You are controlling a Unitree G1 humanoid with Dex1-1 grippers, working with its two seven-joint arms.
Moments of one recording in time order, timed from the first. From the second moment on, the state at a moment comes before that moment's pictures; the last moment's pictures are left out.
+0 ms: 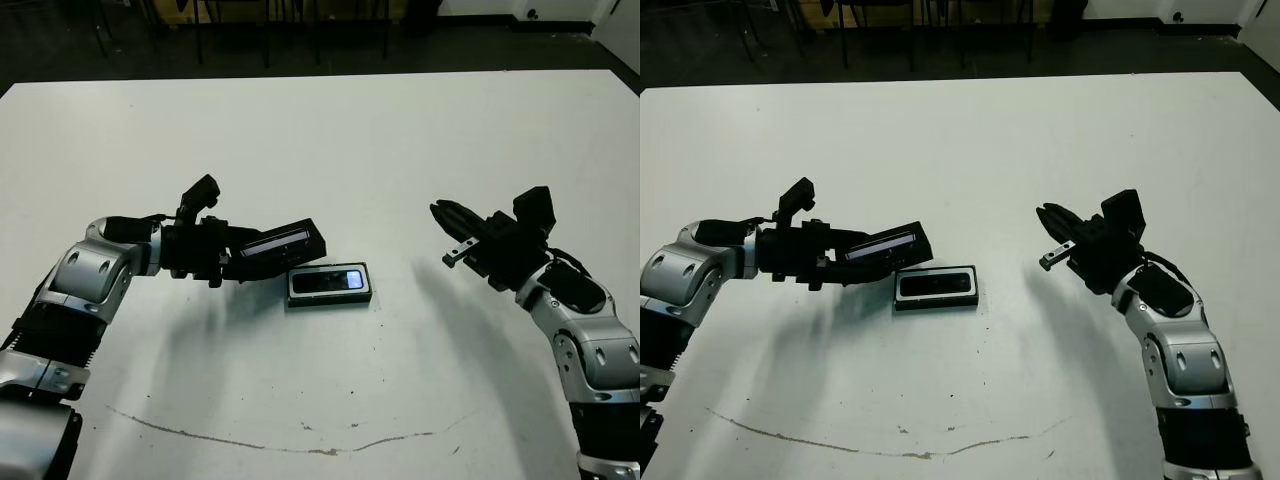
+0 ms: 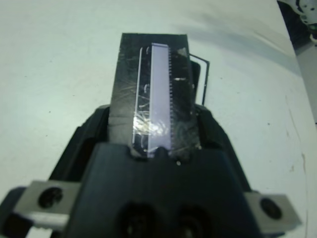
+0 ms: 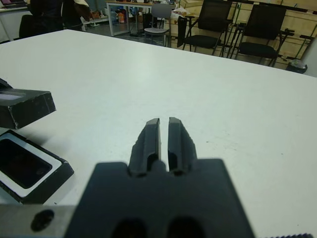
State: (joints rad) left arm -0.52 0.58 -0.22 0.30 -0.34 0.48 -1.21; right arm -0.19 -0.44 -0.04 -0.10 0.28 0.35 0.51
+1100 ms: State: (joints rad) left arm -0.64 0.48 -0.34 0.44 -0.23 0.41 -1.37; right arm -0.16 -0.44 -0.06 -0.14 0.30 0.39 0.50
